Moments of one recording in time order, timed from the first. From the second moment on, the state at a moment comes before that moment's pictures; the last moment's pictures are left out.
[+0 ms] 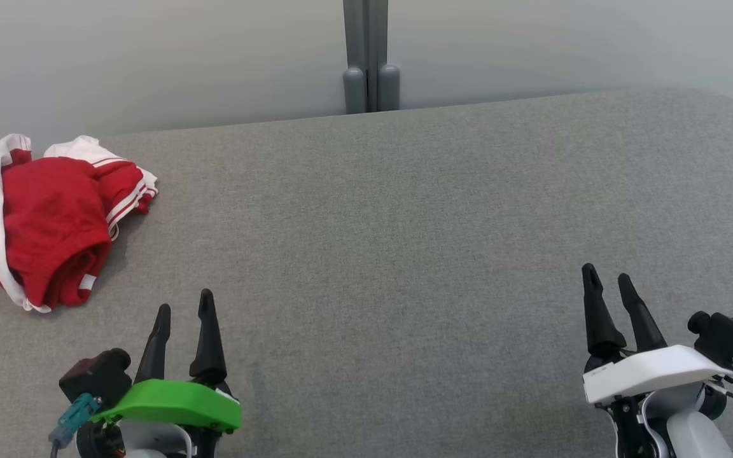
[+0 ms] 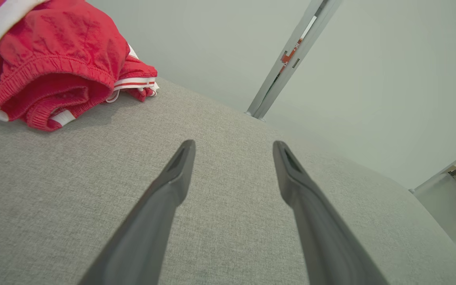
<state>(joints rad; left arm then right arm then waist) -0.04 0.04 -0.11 0.17 -0.58 0.01 -0.14 -0.05 -0.04 0.00 0.17 0.59 0.13 -0.14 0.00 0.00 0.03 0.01</state>
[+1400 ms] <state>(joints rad) -0.02 0.05 -0.15 0.20 -0.28 0.03 -0.24 -0.04 -0.05 0.05 0.17 0.19 0.13 -0.24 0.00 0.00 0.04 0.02</state>
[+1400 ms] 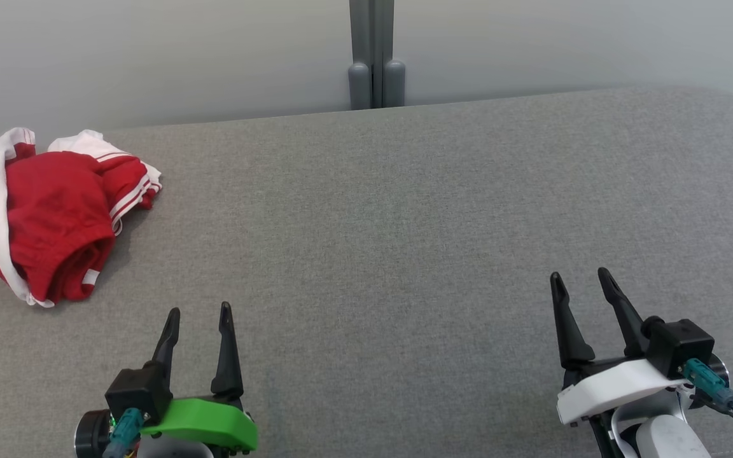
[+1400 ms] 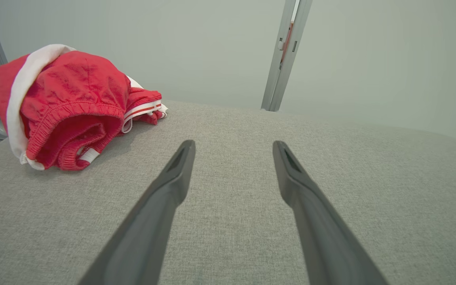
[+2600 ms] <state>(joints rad) -0.02 0.05 -0.17 0.21 -0.20 0.04 -0.26 -0.03 -0.05 0.05 0.17 0.10 0.13 -0.26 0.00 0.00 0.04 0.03</state>
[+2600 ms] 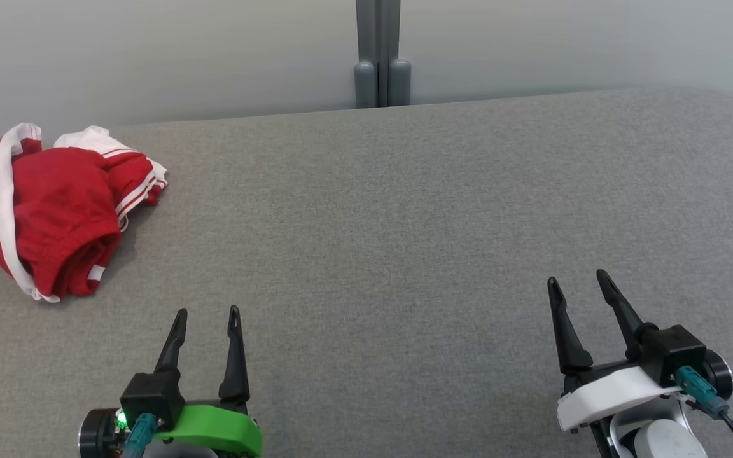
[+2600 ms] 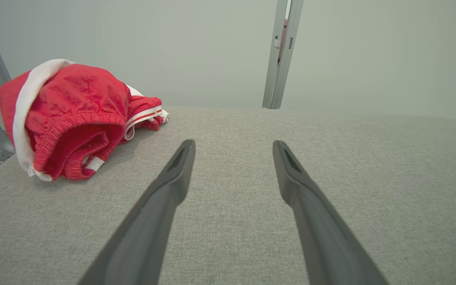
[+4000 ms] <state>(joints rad) -0.02 0.05 -0.12 0.16 -0.25 0.06 -0.26 -0.04 -0.05 0.03 0.15 0.08 0.13 -0.26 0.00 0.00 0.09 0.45</state>
